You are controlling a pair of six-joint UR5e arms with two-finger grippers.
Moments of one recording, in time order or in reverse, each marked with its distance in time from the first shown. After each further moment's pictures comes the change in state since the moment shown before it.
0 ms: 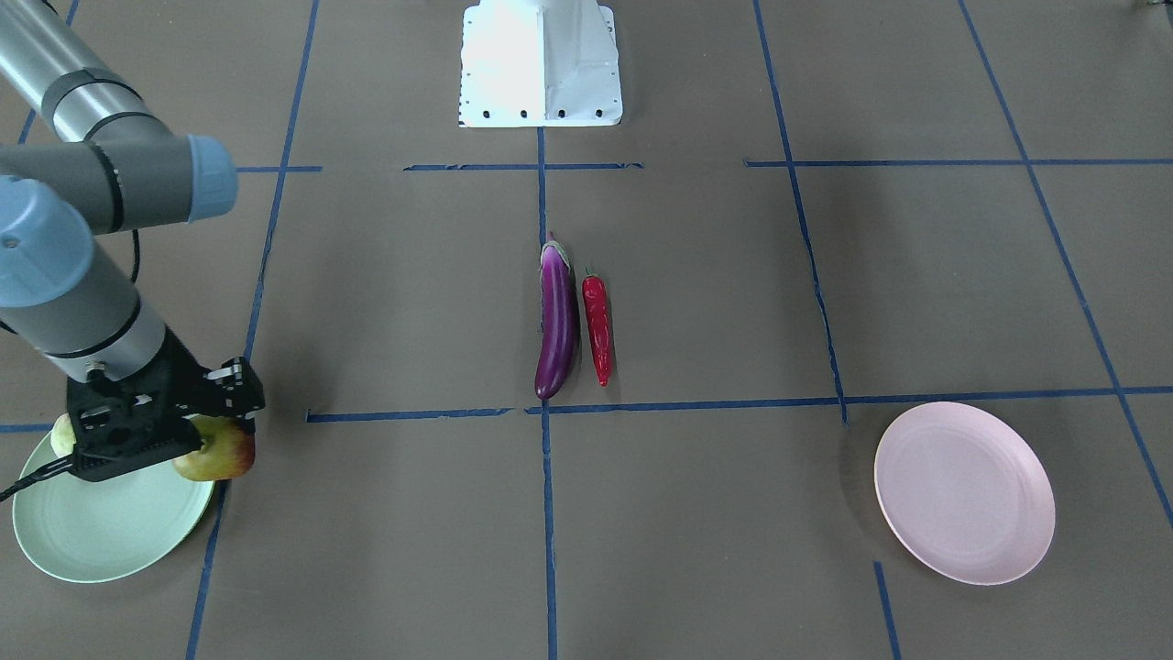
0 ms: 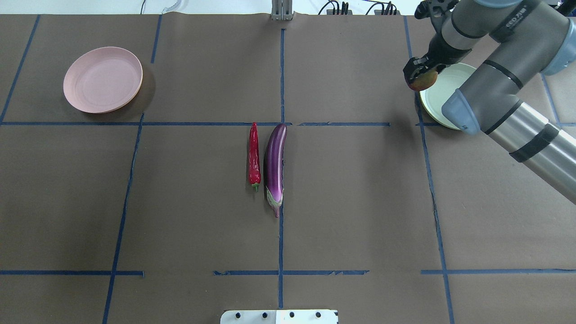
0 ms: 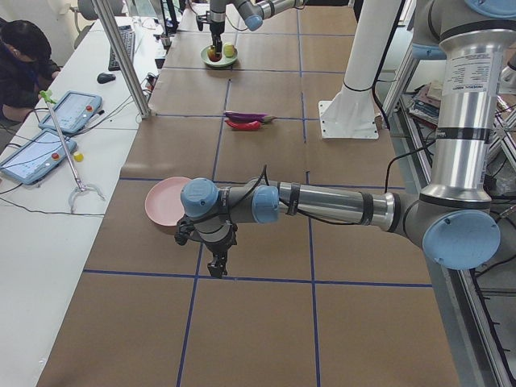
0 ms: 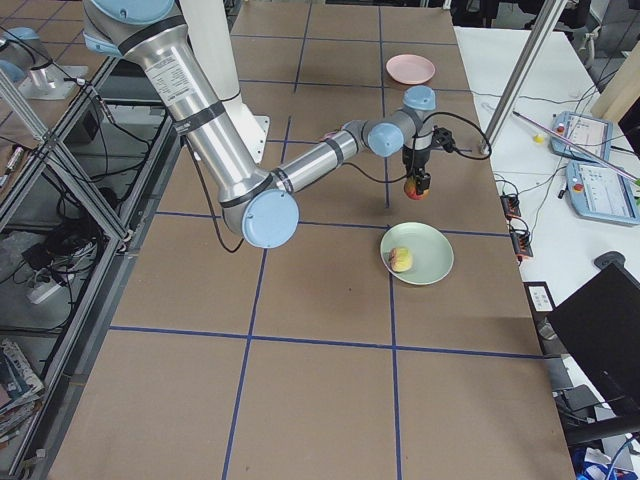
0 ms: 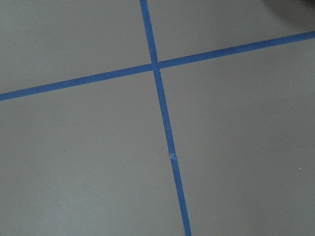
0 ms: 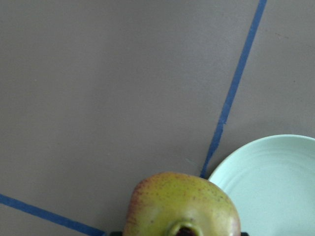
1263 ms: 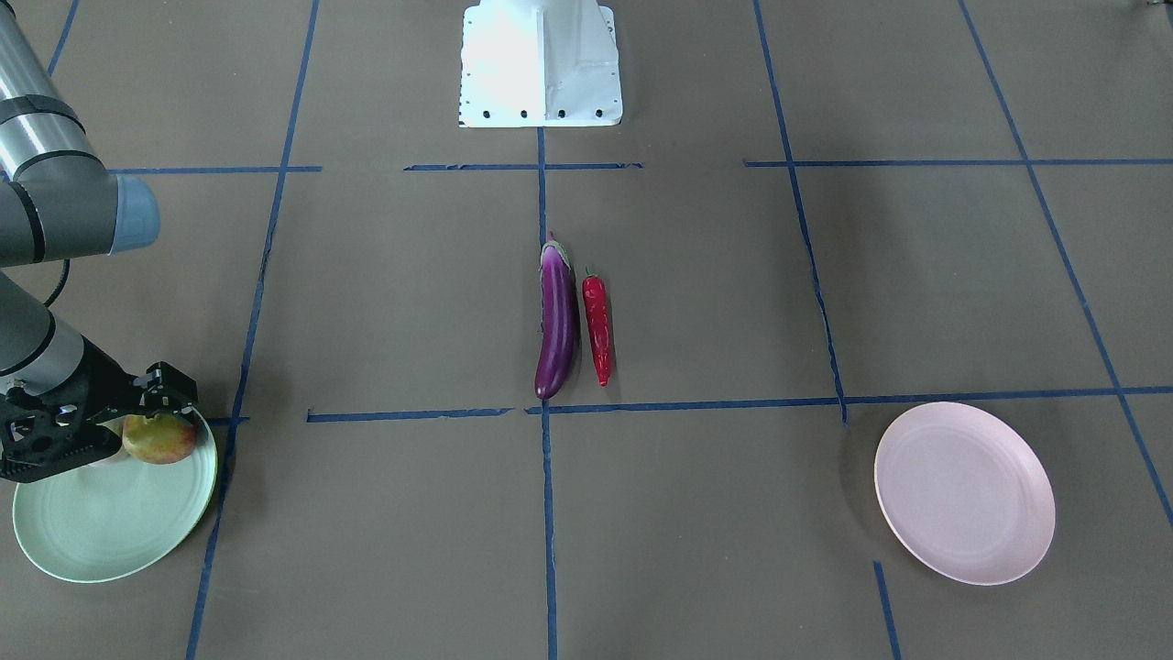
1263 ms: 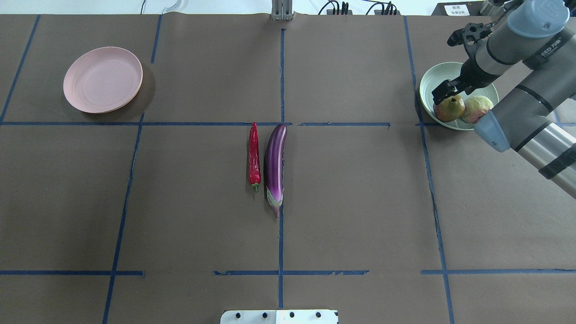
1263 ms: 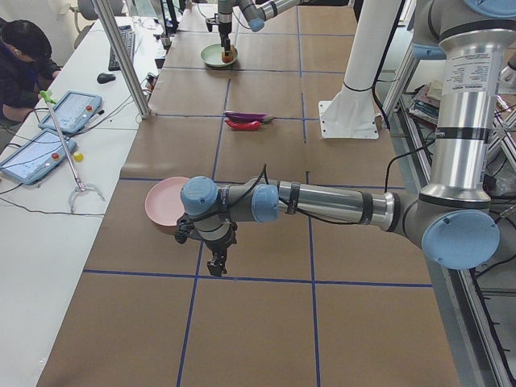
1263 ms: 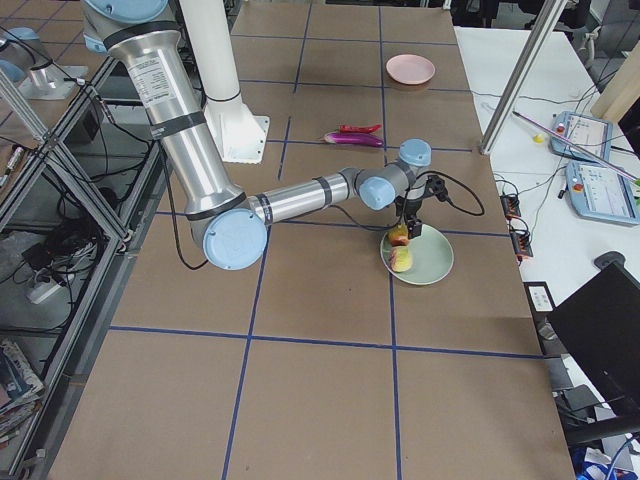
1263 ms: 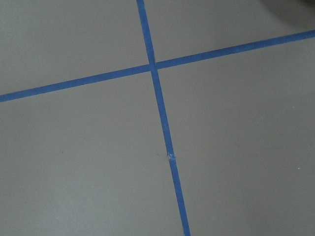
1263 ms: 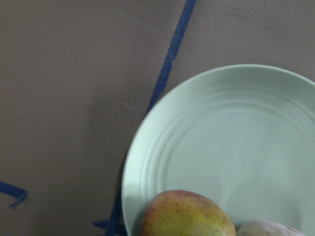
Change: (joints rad) left arm 0.004 -0.005 -0.008 -0.001 0.000 0.000; right arm 0.024 -0.098 -0.009 0.033 0.057 -0.020
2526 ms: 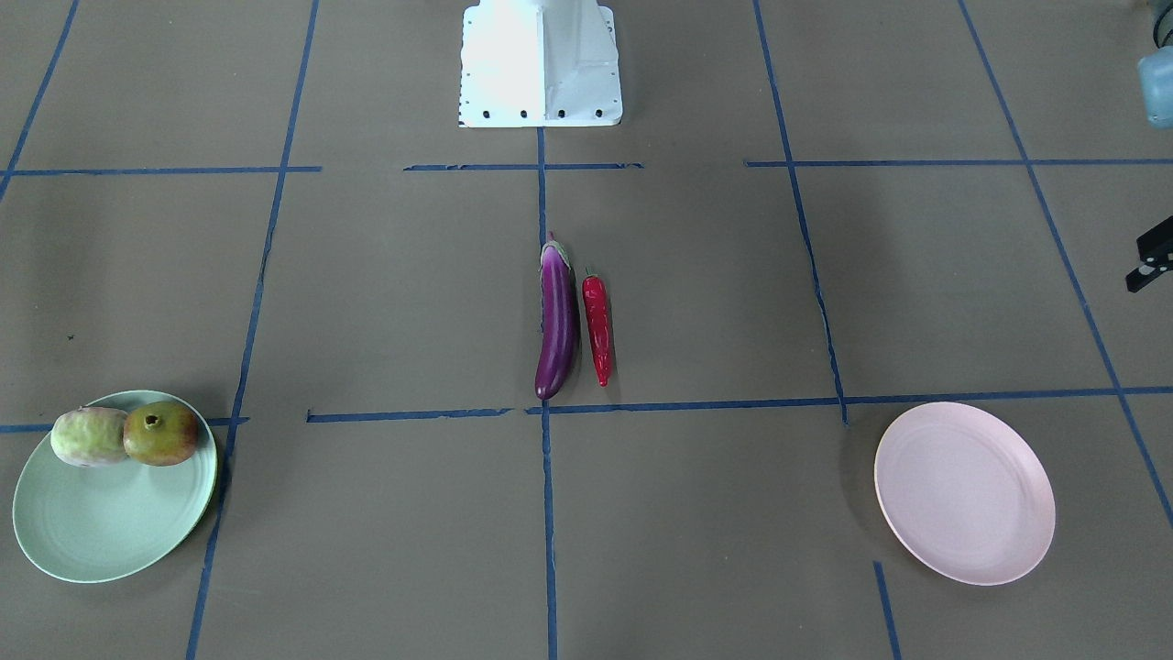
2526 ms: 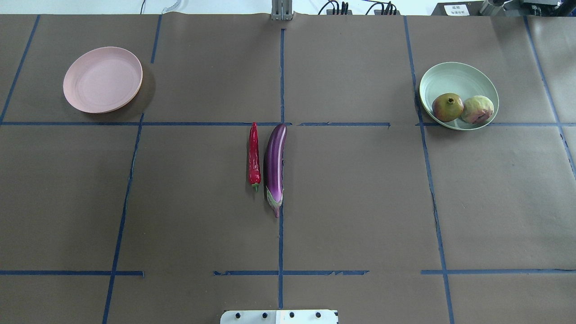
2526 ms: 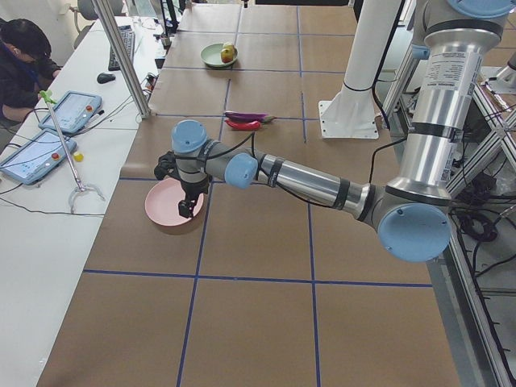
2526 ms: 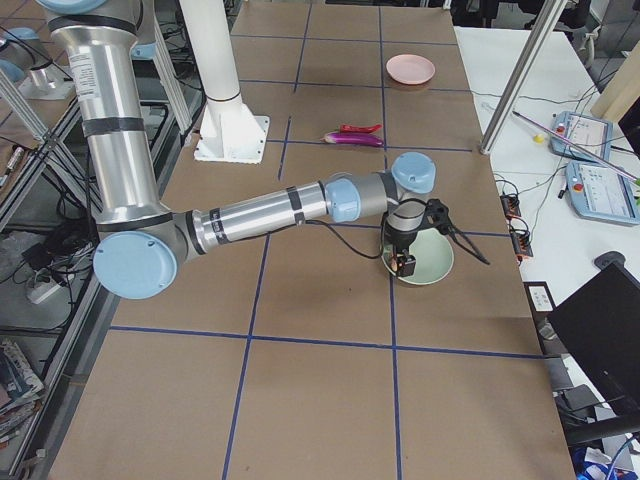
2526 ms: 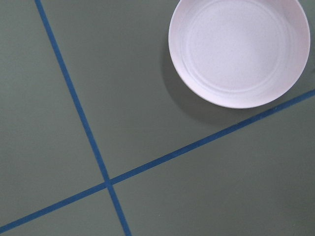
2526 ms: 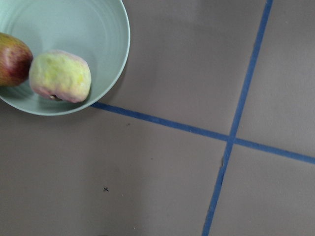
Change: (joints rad) left arm 0.166 -0.164 -0.045 -0.285 -0.013 -0.370; right arm 0.417 -0.378 0.250 -0.293 0.192 -0.495
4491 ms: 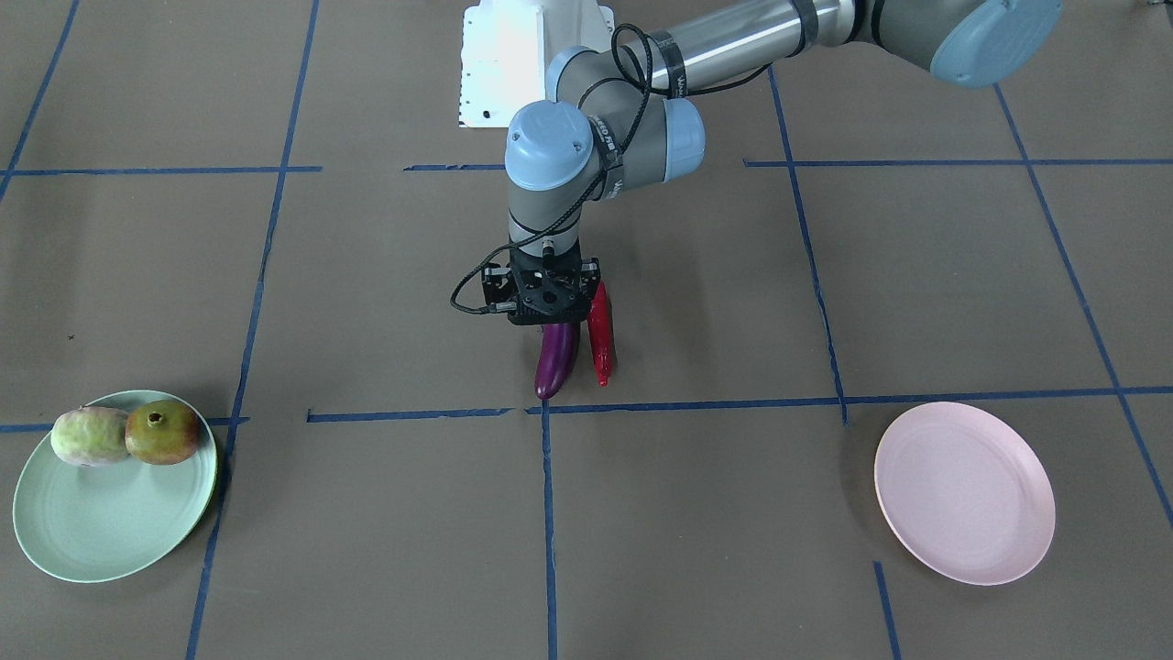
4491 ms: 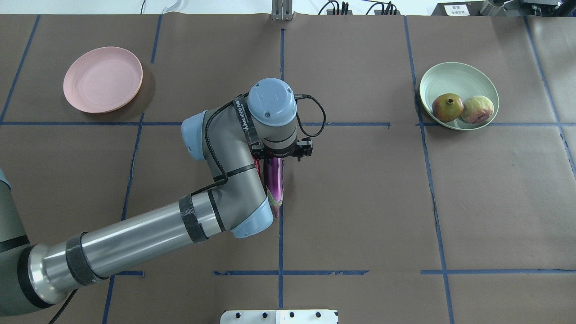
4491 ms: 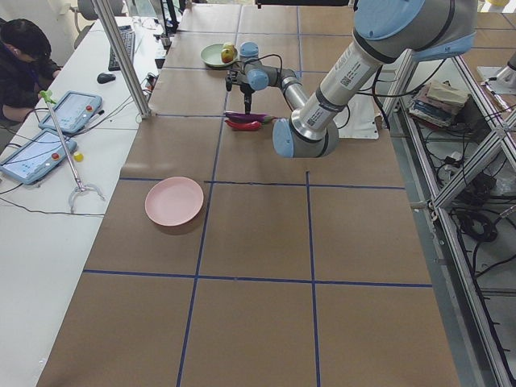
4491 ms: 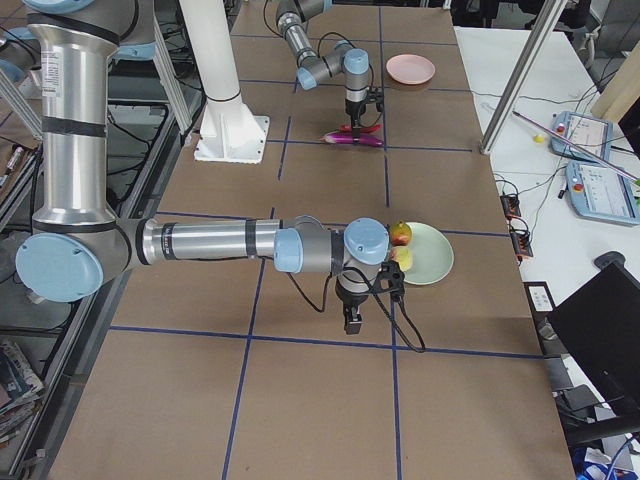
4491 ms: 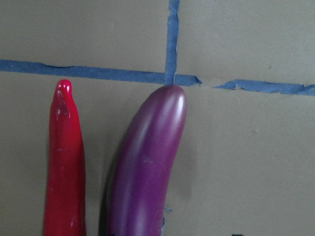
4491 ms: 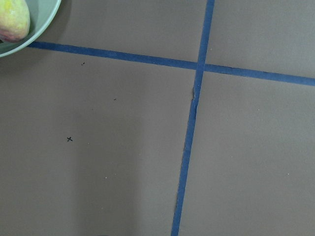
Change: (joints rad) left arm 0.830 -0.760 0.416 -0.048 0.479 -1.135; right arm 0.030 -0.119 0.003 0.002 0.014 0.004
